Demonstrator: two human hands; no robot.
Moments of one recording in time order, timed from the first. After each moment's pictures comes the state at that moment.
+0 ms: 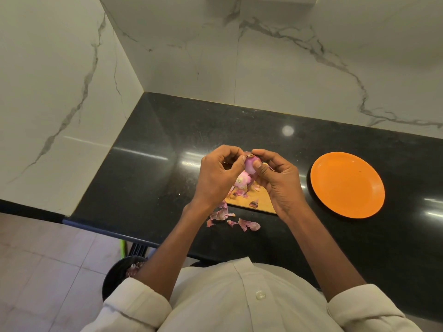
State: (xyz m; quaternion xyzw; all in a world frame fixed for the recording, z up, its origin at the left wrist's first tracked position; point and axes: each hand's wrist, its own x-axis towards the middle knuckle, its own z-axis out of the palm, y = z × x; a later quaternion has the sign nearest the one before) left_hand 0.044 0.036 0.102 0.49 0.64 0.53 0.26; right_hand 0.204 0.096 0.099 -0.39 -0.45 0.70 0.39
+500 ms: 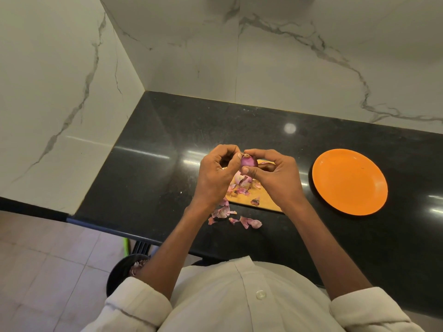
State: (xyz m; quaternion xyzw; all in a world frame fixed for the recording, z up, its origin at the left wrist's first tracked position) left_hand 0.043 0.032 0.095 0.46 0.63 0.55 0.30; right_hand 0.200 0.095 0.113 -0.42 -0.65 0.55 0.32
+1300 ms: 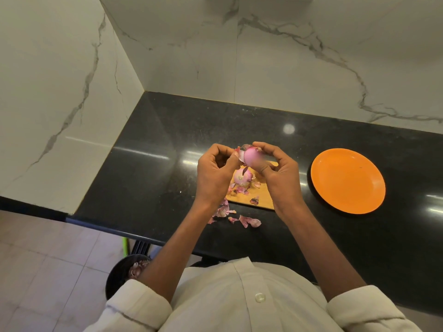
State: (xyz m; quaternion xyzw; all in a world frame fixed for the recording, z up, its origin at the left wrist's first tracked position) left_hand 0.054 0.027 0.104 0.36 0.63 0.61 0.32; right_hand 0.197 0.088 0.106 -0.45 -0.55 0.58 0.40
